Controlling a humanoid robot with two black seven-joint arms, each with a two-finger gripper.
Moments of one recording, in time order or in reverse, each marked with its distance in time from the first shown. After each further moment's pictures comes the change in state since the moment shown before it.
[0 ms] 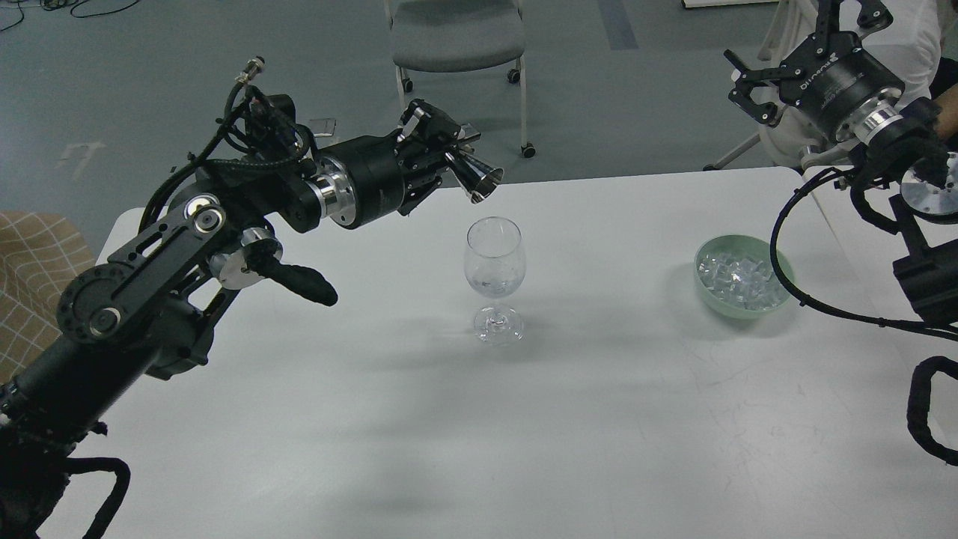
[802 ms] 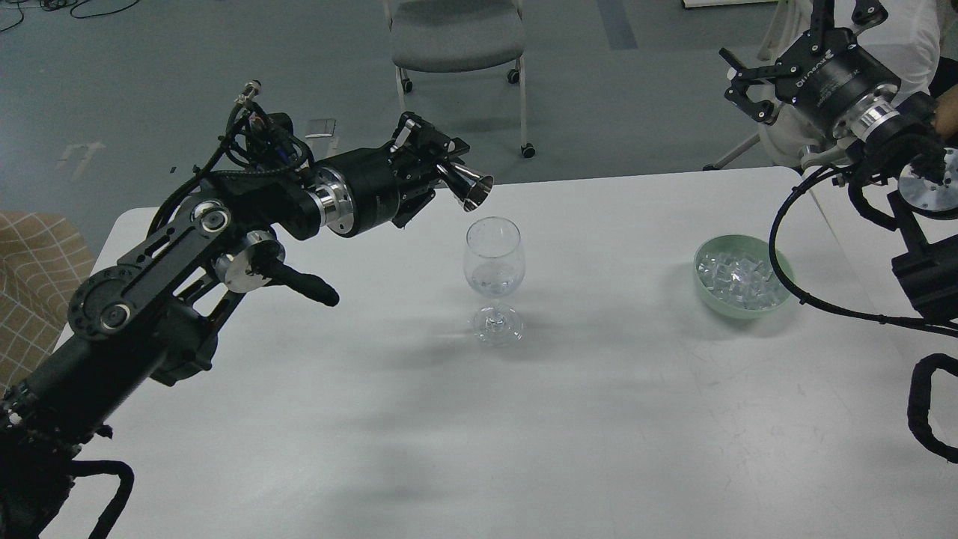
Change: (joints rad) left arm 0.004 -0.005 0.058 0.058 0.028 0.004 -0.003; right arm 0.009 -0.002 -0.018 0.001 -0.002 0.000 -0.001
